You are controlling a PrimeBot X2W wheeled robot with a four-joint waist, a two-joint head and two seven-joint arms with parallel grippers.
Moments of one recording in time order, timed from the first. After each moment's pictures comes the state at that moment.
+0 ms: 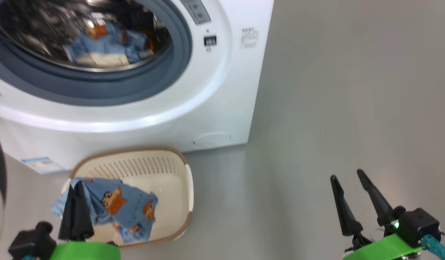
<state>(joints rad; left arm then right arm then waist) -0.02 0.04 0.00 0.04 -0.35 0.08 -0.26 0.01 -0.12 0.06 0.02 0.26 0.13 -0.26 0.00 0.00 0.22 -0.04</state>
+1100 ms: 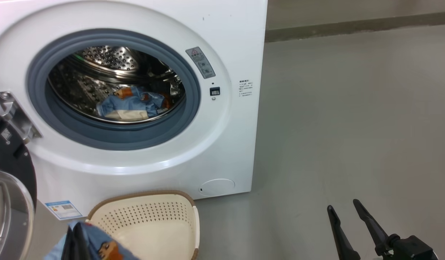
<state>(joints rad) 0.24 0.06 -0.03 -0.16 -0.31 0.13 -0.24 0.15 -0.11 0.07 0.00 0.23 0.13 -0.26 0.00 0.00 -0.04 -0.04</state>
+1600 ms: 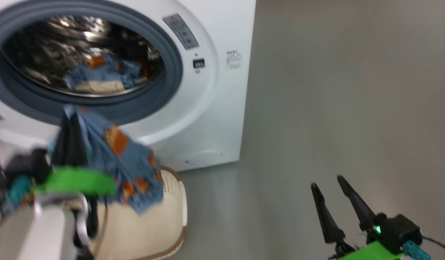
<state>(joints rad) -0.31 0.11 -0.08 0.12 -0.30 0.06 -0.20 0.05 -0.08 0.12 -0.01 0.23 0.13 -0.26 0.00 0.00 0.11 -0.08</state>
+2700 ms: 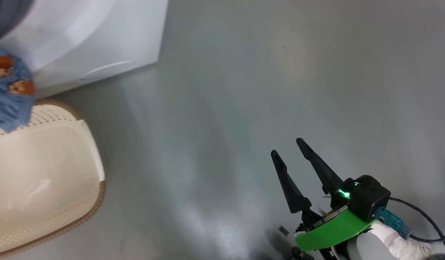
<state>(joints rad) -1.29 0.39 0.01 0.90 -0.18 0.04 -0.26 -0.16 -0.07 0.28 0.02 0.29 0.13 -0.26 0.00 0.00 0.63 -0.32</state>
